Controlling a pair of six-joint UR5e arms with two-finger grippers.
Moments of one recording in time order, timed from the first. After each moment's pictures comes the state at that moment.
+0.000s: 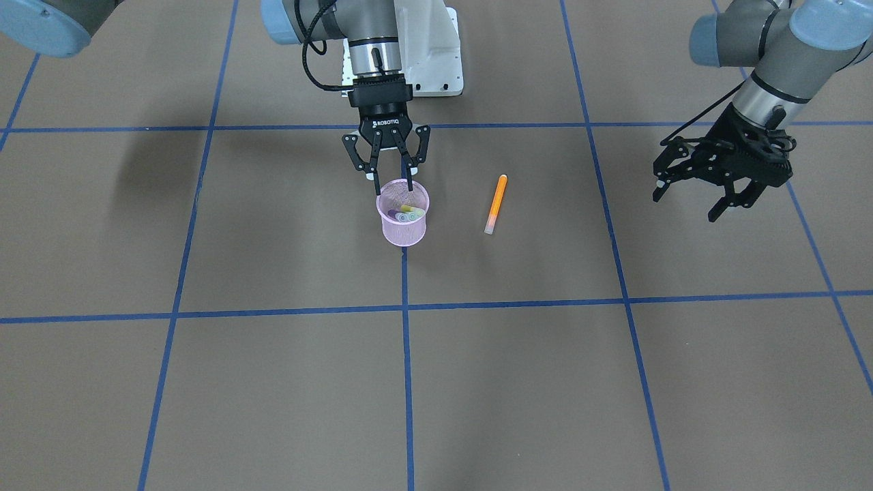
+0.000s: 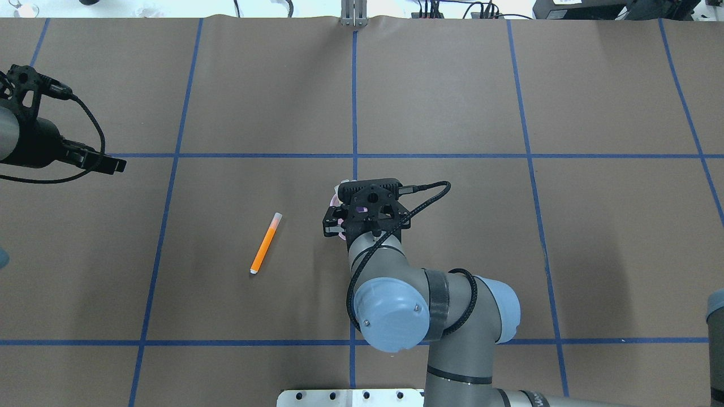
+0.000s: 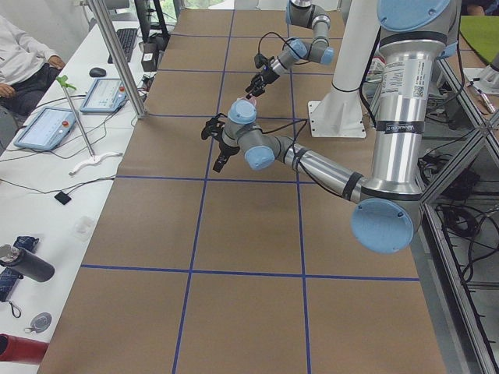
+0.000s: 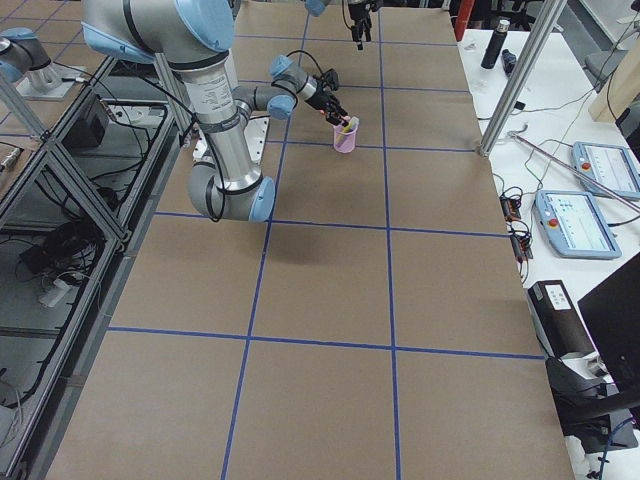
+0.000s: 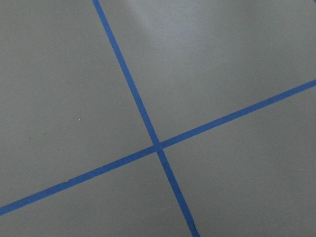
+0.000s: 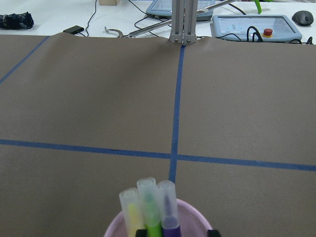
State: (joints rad) left arm -0.95 -1.62 -1.90 -2.12 -2.06 -0.61; right arm 0.25 -0.95 1.78 -1.38 1.01 1.26
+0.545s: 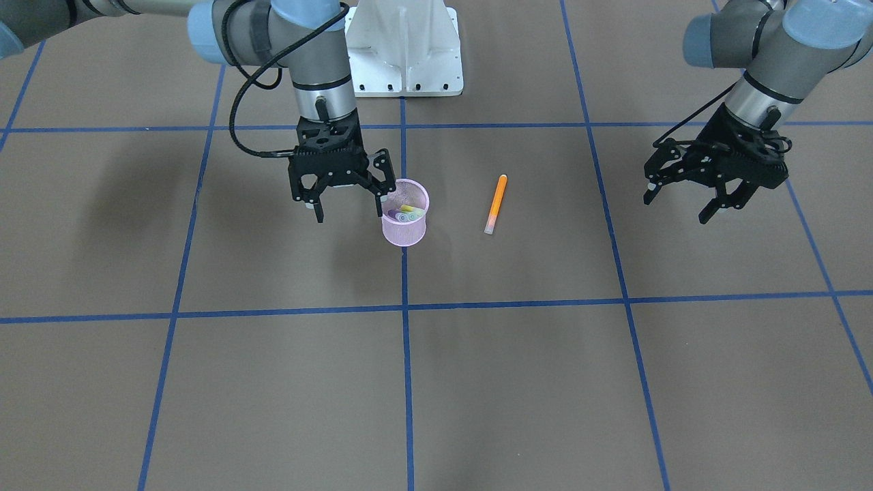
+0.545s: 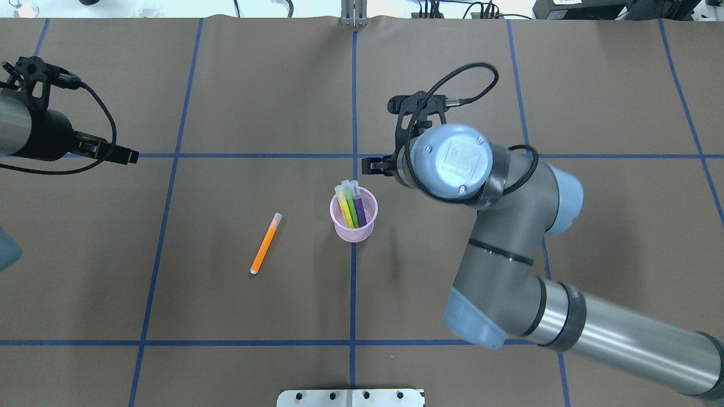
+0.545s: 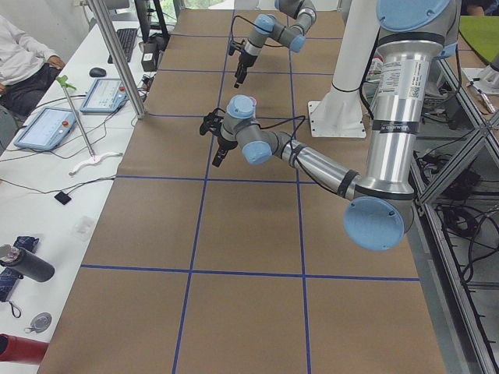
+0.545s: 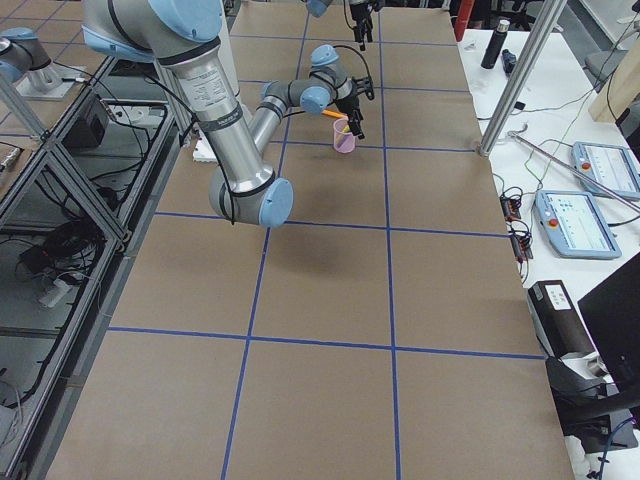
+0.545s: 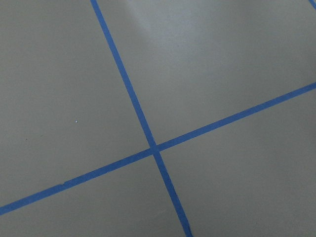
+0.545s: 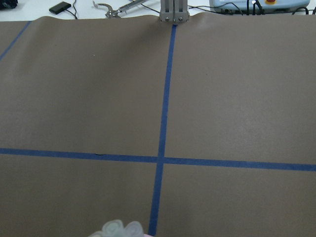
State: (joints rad) left arm -0.94 -1.67 -1.90 -2.11 -2.05 -0.71; right arm 0.55 -0.94 1.80 -1.53 1.60 1.17
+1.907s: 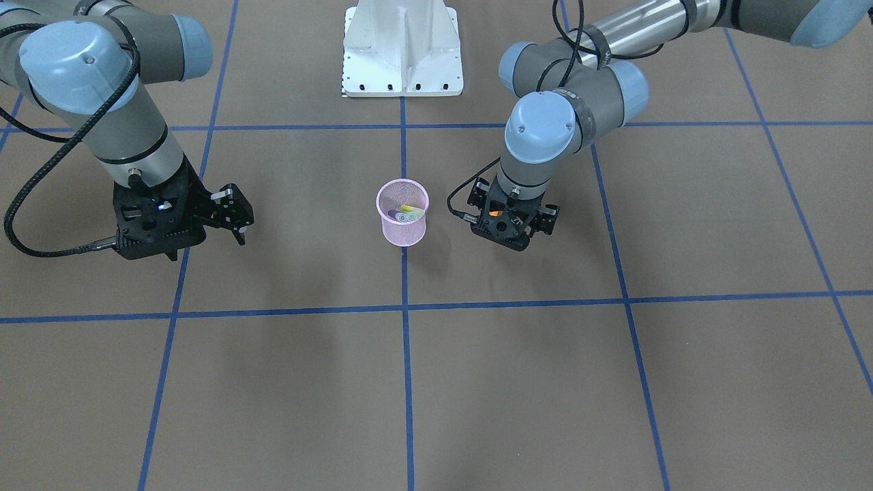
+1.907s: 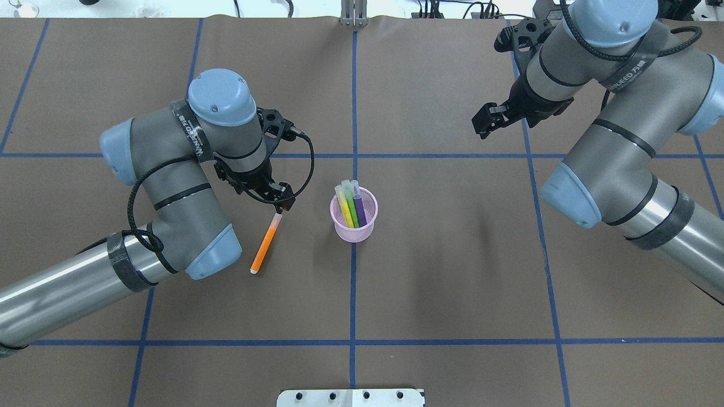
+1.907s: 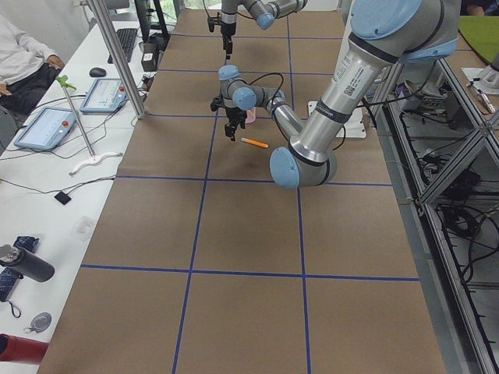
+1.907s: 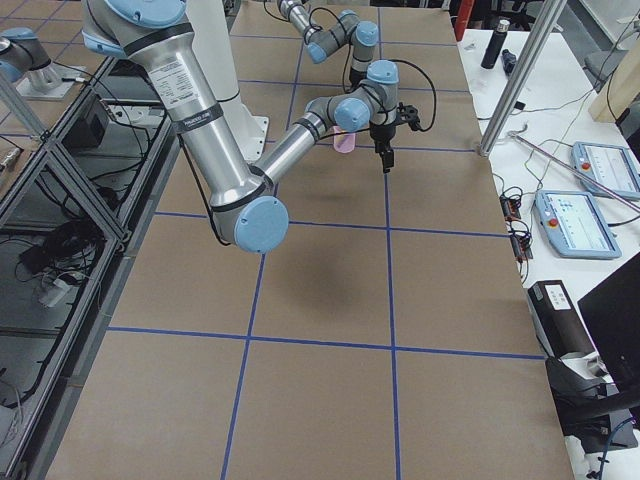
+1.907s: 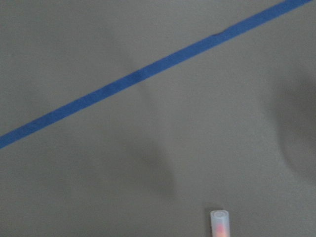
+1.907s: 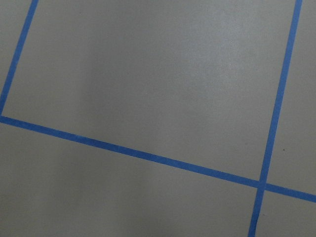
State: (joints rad) left arm -0.64 -2.24 -1.56 -1.52 -2.05 -0.60; right arm 0.88 -1.07 1.80 -1.63 2.03 0.68
